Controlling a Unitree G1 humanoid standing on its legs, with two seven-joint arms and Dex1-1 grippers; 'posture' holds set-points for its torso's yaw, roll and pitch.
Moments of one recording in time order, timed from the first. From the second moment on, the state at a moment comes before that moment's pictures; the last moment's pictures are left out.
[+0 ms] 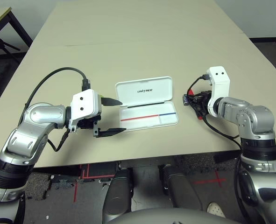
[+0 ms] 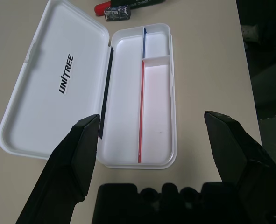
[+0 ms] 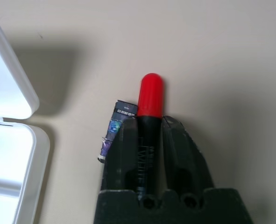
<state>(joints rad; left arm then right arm) -0.26 0.88 -0.02 -0.34 -0.38 0.34 -1.15 -0.51 -0.38 -0.13 -0.12 0.34 1.19 0.25</state>
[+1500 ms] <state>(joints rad) -0.25 0.87 -0.03 -0.34 -0.35 0.32 -1.13 -0.86 -0.67 0.32 0.24 0.18 0.30 1.35</state>
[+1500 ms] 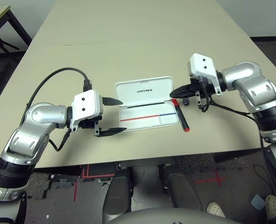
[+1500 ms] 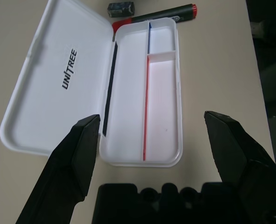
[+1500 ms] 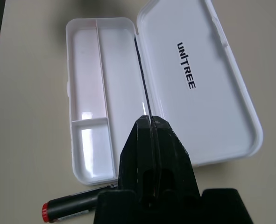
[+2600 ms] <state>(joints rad) -0.31 0.80 -0.12 -0.30 -0.35 0.31 -1.14 -0.21 -0.45 -0.24 -0.56 0.40 1.15 0.48</state>
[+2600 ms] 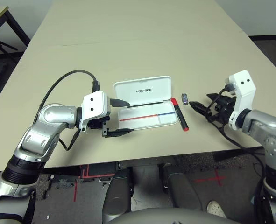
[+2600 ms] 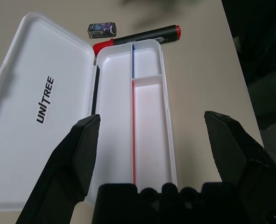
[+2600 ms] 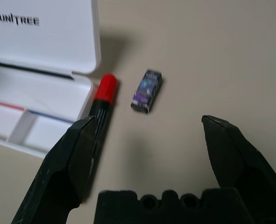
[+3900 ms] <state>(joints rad) -0.29 0.81 -0.10 -0.34 -0.36 0.34 -1.12 -0.31 -0.46 -0.01 -0.49 0.39 1.23 0.34</state>
